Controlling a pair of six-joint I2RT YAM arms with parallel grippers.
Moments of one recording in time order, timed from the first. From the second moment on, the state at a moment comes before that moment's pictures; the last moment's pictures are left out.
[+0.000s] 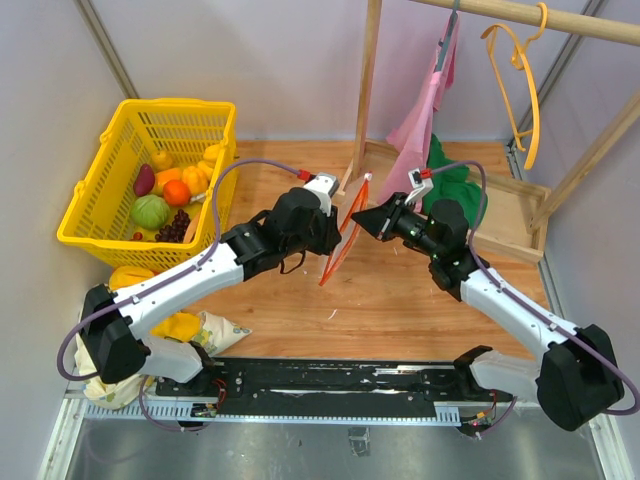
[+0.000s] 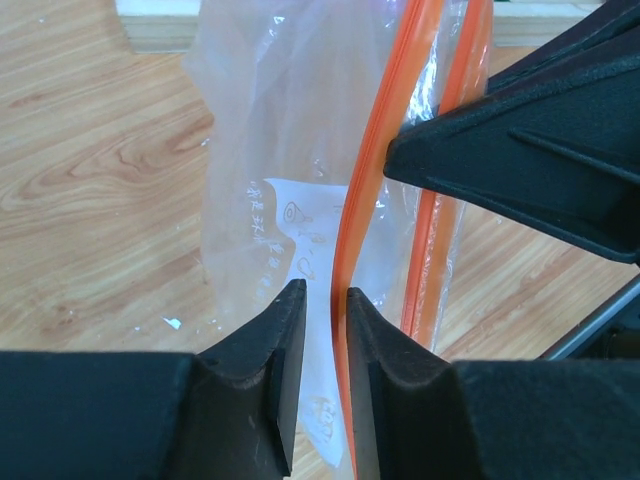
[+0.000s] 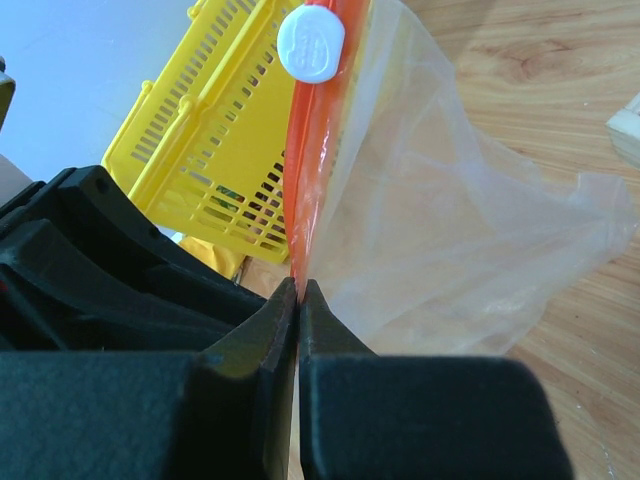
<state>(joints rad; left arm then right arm) -0.88 1.35 1.18 -0.36 -0.17 -0.39 0.50 1.14 0.70 0.38 -0.37 0.70</state>
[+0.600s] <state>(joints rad) -0.86 1.36 1.15 -0.32 -0.03 -0.40 0.50 1.17 0.70 0.41 -0.42 0.70</state>
